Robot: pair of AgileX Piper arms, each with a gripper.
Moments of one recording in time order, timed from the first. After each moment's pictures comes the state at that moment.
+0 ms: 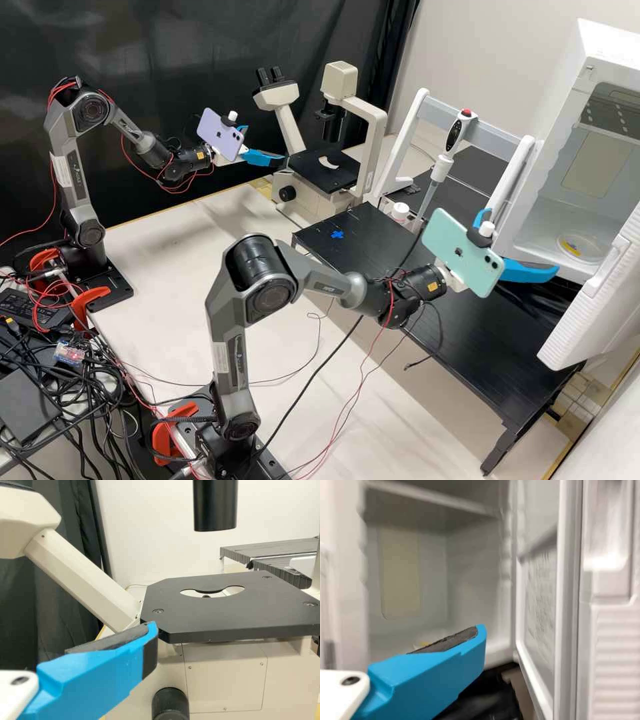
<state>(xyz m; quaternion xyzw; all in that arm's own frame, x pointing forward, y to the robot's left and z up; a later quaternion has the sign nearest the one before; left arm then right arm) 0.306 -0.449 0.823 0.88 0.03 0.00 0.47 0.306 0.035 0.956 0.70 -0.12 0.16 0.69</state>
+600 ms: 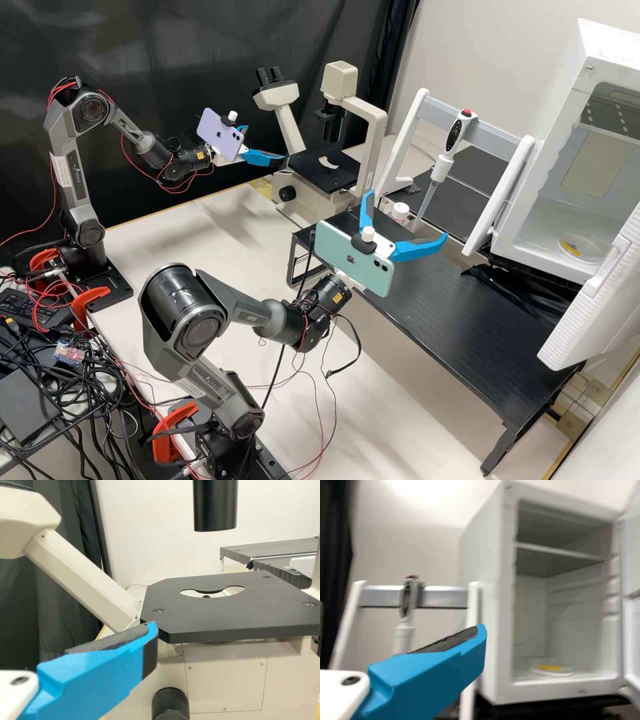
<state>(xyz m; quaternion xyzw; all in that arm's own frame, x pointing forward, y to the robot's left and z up) 0.306 -0.449 0.823 0.88 0.03 0.00 0.47 0.202 0.076 0.860 0.70 0.05 0.20 0.68</state>
